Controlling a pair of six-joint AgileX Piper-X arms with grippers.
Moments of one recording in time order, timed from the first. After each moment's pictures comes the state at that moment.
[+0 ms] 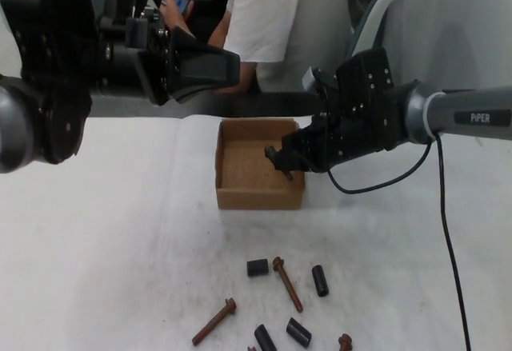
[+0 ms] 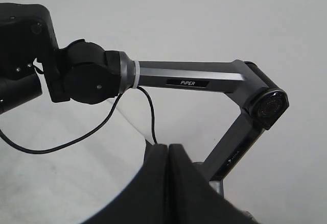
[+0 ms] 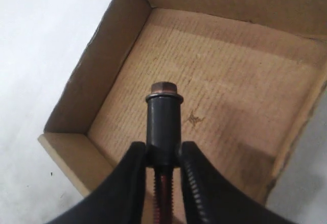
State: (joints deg) left arm -12.8 89.0 -53.0 -33.2 82.8 -48.5; right arm 18.0 117.6 -75.9 10.8 -32.7 10.7
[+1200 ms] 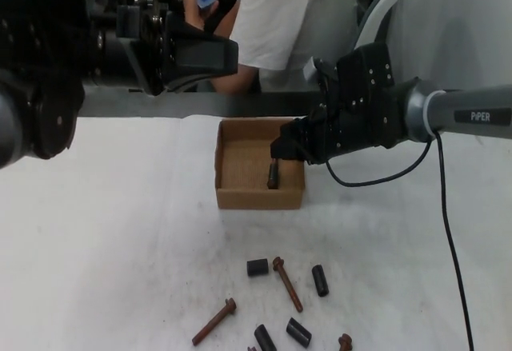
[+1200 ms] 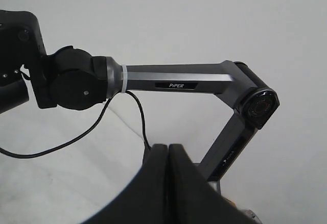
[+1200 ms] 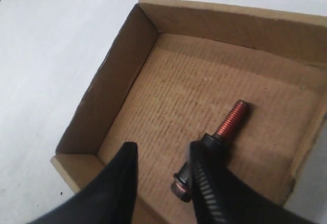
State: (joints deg) left arm -12.8 86.4 -53.0 -33.0 82.8 -48.5; right arm 18.0 117.6 -76.1 7.8 -33.0 13.3
